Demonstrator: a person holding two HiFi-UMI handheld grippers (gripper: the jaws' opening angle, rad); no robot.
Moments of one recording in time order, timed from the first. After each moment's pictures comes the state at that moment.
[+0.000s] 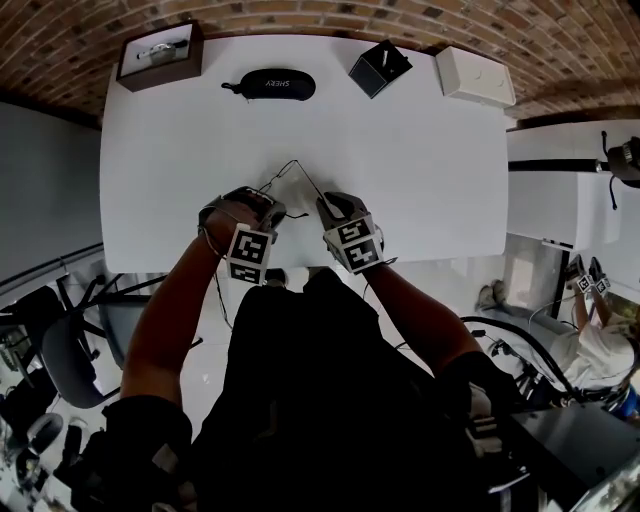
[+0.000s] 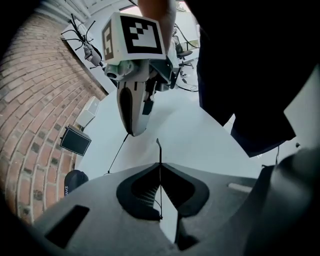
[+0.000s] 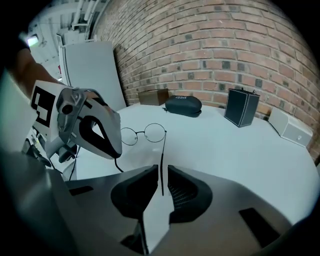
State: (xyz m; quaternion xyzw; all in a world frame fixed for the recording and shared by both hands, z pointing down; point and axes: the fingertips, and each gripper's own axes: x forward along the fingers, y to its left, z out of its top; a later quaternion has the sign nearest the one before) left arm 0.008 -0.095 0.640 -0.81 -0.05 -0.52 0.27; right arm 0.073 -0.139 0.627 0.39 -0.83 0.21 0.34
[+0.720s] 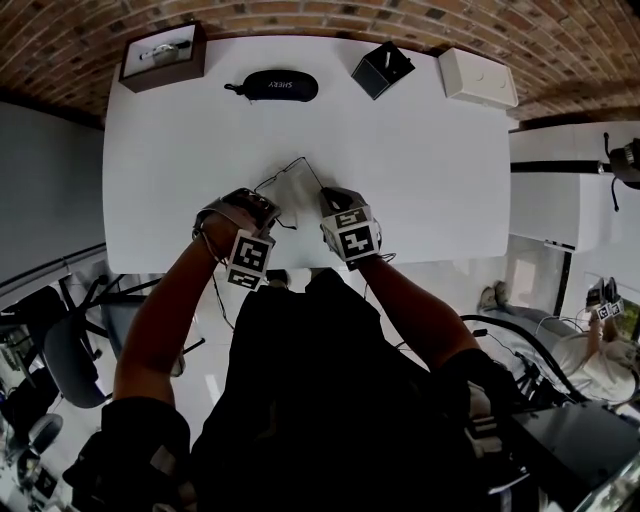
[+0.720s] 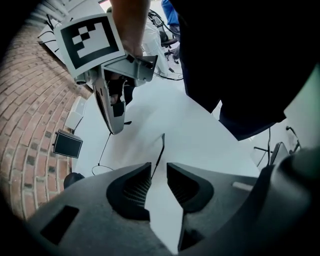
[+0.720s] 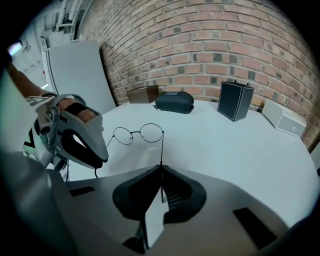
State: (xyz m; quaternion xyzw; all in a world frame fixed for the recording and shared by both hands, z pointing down) left arm -0.016 -0.087 0.652 -0.76 -0.09 -0.56 0.31; right arm 0.074 -0.158 0.633 0.42 -0.80 0.25 0.35
